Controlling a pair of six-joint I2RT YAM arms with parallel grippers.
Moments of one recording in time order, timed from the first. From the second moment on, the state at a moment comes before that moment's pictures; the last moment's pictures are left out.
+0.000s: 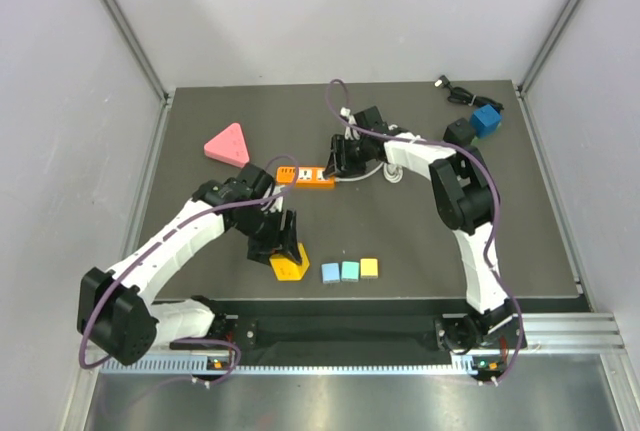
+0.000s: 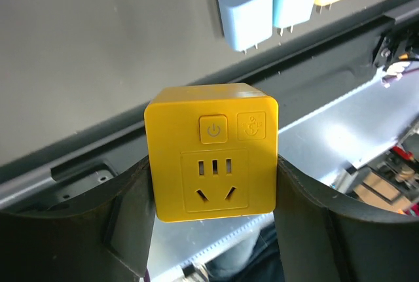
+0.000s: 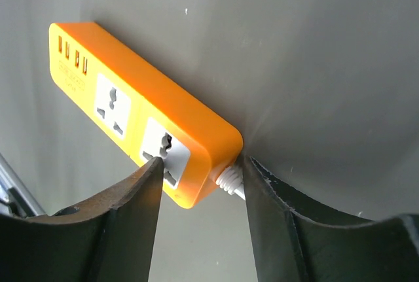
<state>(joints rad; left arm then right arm) -0.52 1.22 0.96 -1.02 0.44 -0.49 0.51 2.23 1.65 -0.32 -0.46 0.42</state>
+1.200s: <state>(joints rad) -0.62 1.52 0.91 -0.89 0.45 -0.57 0.51 2.14 1.47 -0.17 -0.51 0.46</state>
